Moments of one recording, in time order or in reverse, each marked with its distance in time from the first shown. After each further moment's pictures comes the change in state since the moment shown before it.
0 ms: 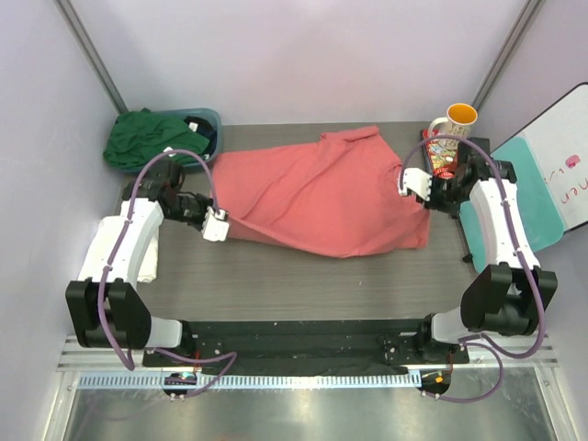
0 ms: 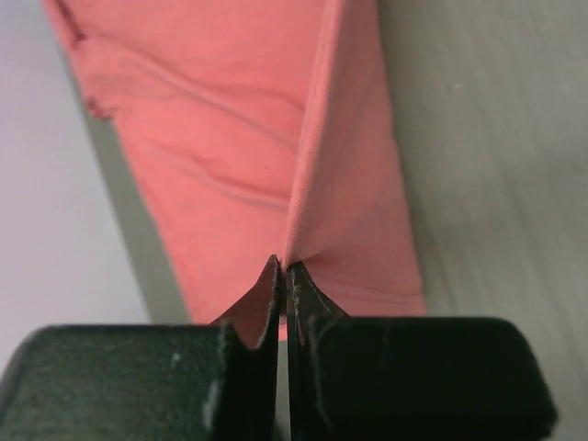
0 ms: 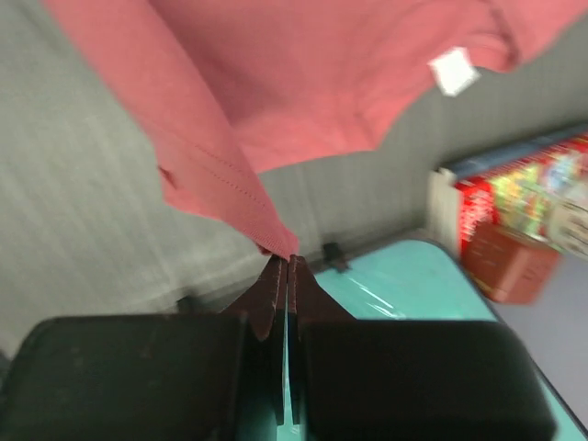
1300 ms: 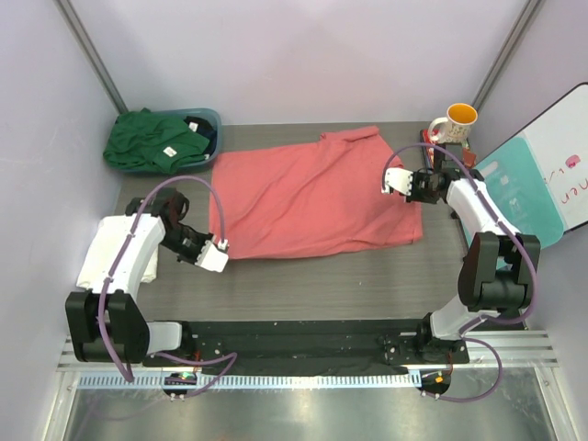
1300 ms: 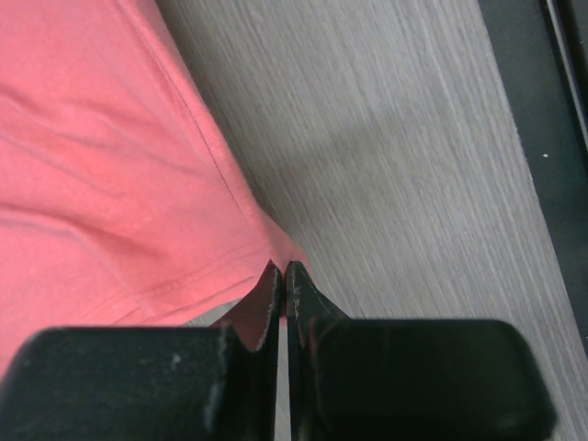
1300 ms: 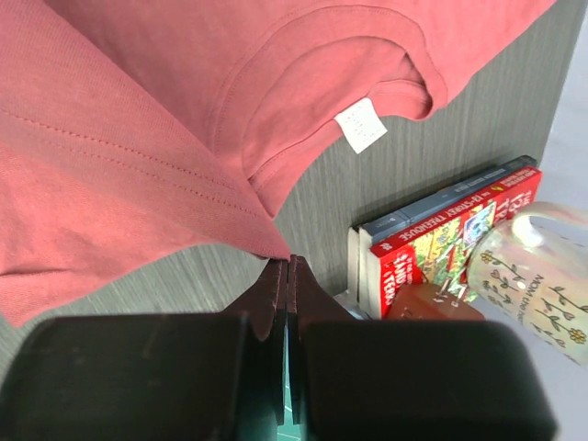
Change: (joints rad) left arm 0.001 -0.063 -0.164 -0.312 -0.219 0.027; right arm 0.076 0.174 -0.161 0.446 0.061 -0.012
